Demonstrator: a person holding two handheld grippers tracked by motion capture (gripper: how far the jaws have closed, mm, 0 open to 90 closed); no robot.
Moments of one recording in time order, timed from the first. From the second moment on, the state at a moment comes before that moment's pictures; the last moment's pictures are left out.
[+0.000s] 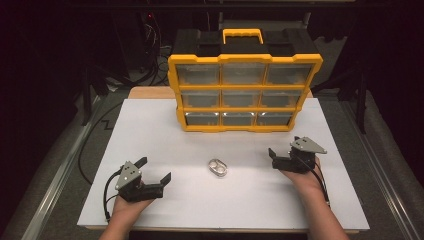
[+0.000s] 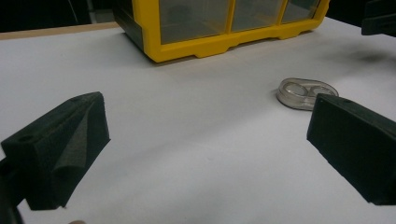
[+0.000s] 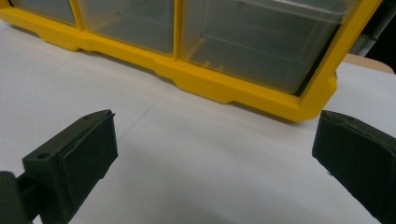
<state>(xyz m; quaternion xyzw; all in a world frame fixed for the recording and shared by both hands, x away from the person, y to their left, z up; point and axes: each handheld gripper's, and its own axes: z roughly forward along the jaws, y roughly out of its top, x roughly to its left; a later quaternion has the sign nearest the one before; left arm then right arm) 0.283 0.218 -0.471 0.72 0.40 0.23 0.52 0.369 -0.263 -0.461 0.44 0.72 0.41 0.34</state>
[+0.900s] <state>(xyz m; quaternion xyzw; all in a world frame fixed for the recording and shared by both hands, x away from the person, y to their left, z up) 0.284 0.217 -0.471 0.72 0.40 0.23 0.51 0.334 -0.299 -0.460 0.43 0.74 0.38 0.35</state>
